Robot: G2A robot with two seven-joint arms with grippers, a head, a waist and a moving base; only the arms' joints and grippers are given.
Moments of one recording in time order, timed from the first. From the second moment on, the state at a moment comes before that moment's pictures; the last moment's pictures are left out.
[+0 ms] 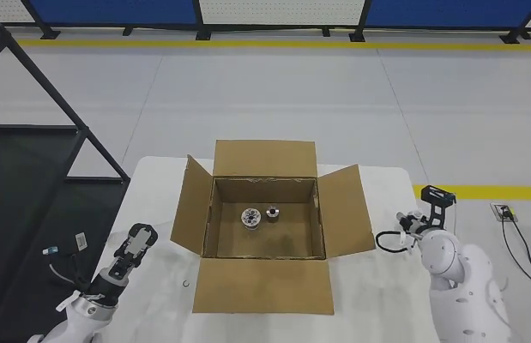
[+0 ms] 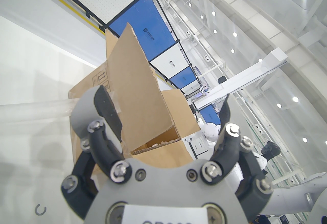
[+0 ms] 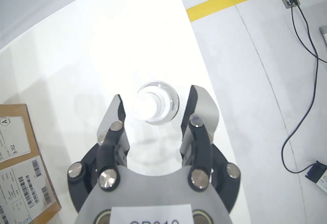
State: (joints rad) left arm 1.50 -1.17 -1.77 -1.84 -0.01 -0.49 -0.40; right arm -0.93 -1.36 1.70 -1.37 -1.24 0.20 0.80
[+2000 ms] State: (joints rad) left arm 1.50 -1.17 -1.77 -1.84 -0.01 -0.49 -0.40; right arm -0.59 -1.44 0.86 -1.44 -1.06 -0.05 1.01
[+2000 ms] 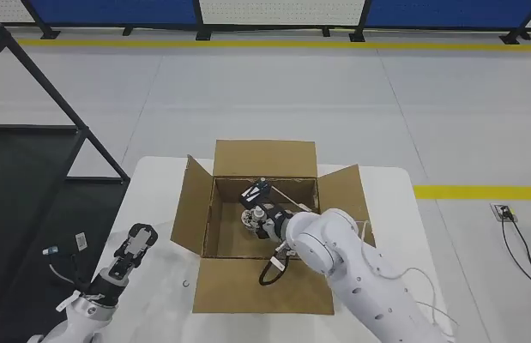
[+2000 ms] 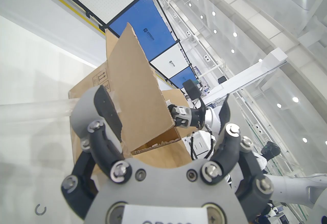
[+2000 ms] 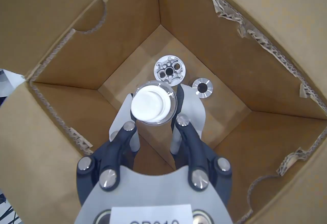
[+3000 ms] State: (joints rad) left arm 1.50 -1.17 -1.77 -1.84 -0.01 -0.49 -0.40; right arm -0.53 -1.49 0.82 -1.19 -1.06 -0.02 0.93
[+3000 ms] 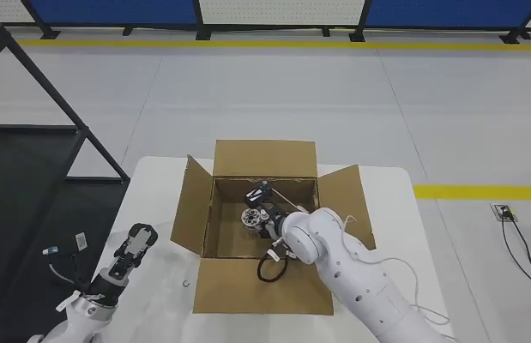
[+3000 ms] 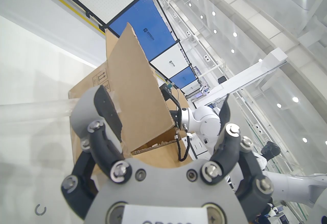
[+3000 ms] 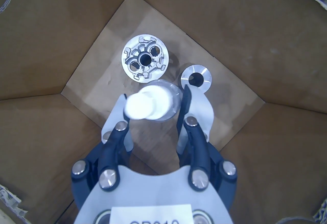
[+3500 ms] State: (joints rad) left arm 1.50 -1.17 -1.77 -1.85 -0.01 -0.49 -0.40; right arm -0.79 -1.42 1.07 -1.71 -1.05 -0.07 0.94
